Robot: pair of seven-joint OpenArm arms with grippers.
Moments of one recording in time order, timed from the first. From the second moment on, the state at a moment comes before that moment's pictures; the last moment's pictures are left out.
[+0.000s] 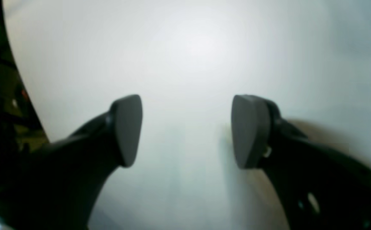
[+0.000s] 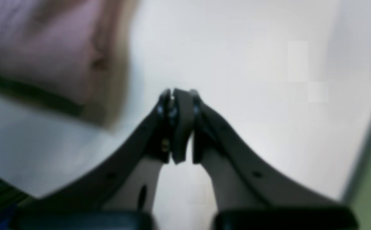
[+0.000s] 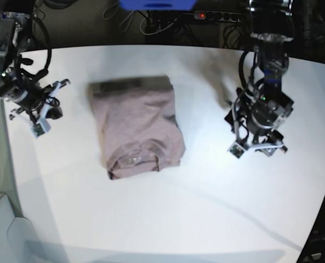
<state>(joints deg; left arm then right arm) 1.5 -9.6 -3.2 103.9 16.1 -34.4 53.0 -10.7 16.7 17.8 103.5 19.7 39.6 -55.2</state>
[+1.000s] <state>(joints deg) 23.4 -9.2 -38.0 111.5 3.5 -34.3 52.5 -15.4 12.6 3.2 103.5 19.7 39.6 -54.8</state>
